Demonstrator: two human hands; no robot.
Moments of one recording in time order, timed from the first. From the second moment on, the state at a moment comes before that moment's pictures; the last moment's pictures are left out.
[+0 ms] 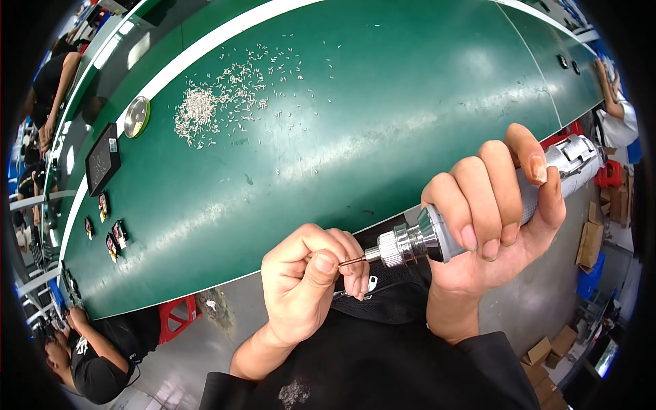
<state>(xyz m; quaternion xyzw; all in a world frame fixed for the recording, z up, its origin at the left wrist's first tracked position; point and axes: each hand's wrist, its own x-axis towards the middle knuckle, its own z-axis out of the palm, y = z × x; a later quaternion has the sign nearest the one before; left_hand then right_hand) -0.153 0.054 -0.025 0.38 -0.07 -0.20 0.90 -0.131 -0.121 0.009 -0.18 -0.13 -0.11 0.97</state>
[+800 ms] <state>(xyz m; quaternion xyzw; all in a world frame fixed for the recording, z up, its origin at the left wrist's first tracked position) -0.115 0.068 -0.016 0.81 -0.17 0.01 0.55 -0.124 -0.145 -0.017 -0.18 -0.09 -0.13 0.97</state>
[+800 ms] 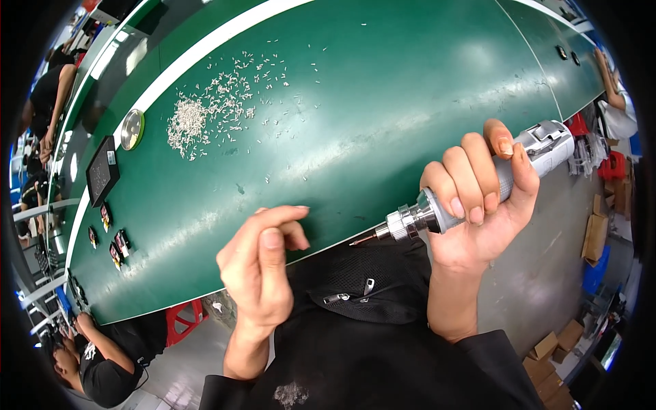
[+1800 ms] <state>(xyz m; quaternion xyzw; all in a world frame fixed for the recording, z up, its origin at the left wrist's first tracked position) 0.244 -0.066 -0.041 0.91 -0.30 0.18 0.21 -0.114 -0.155 -0.047 -0.11 0.05 -0.13 0.99</state>
